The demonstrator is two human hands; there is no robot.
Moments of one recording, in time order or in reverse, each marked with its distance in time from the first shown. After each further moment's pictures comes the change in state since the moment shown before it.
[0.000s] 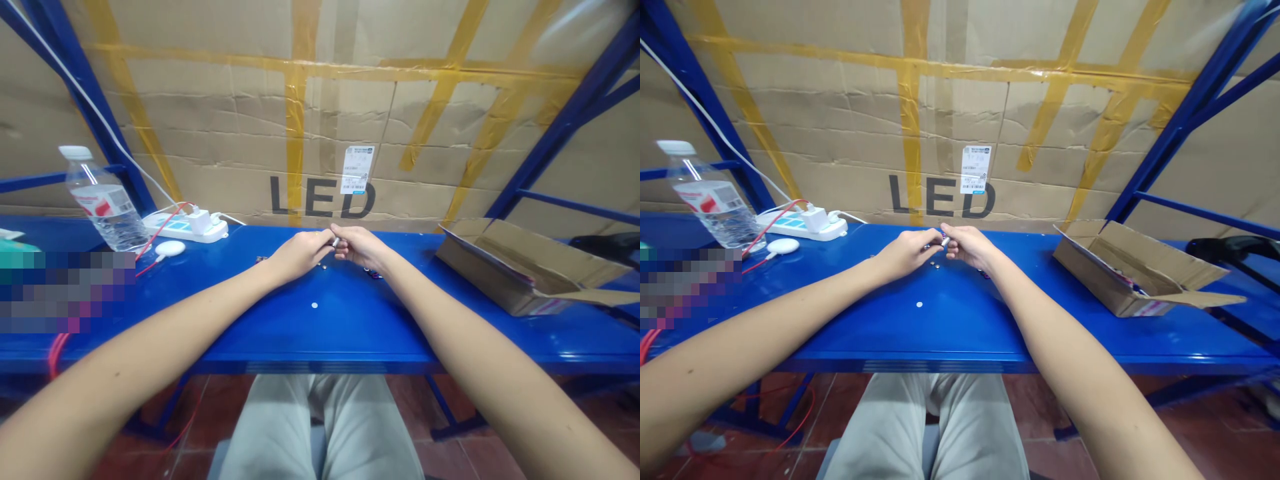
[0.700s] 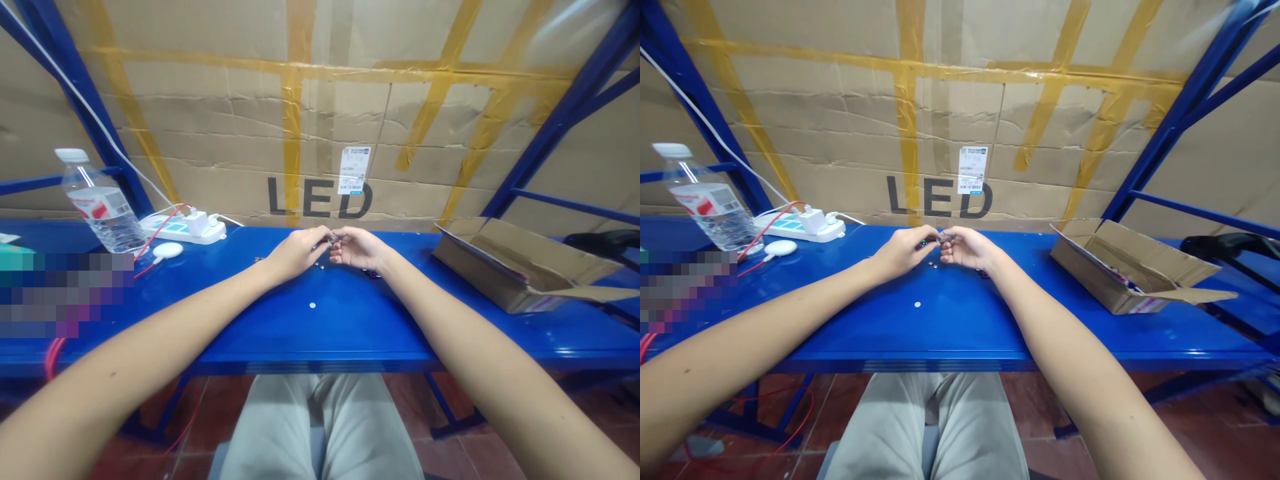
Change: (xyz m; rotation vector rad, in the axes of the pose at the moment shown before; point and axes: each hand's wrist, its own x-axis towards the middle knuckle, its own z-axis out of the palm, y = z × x) left_hand -0.001 -0.002 0.000 0.005 0.089 -0.002; right_hand -0.003 -0.006 -0.005 0.239 -0.131 0.222
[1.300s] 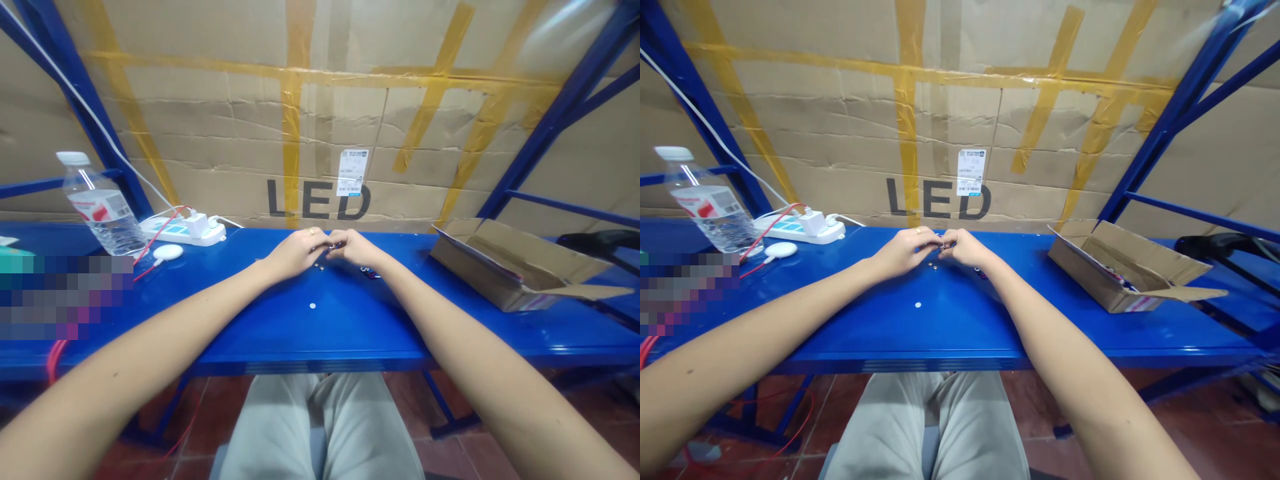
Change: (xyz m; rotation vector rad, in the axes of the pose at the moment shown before) left_hand 0.002 -0.011 -0.001 -0.021 -0.036 0.073; right_hand 0.005 0.002 -0.011 -1.101 0.122 -0.534
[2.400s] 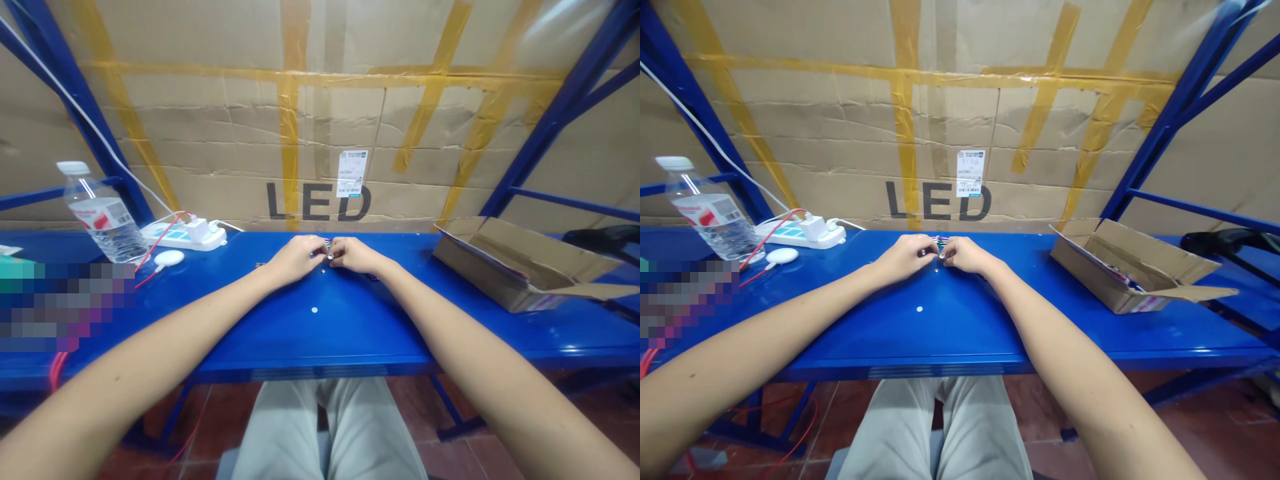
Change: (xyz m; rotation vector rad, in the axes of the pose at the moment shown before) left_hand -0.001 0.002 0.004 -0.015 -0.132 -0.201; right_hand -0.002 0.004 0.003 -0.335 -0.095 0.042
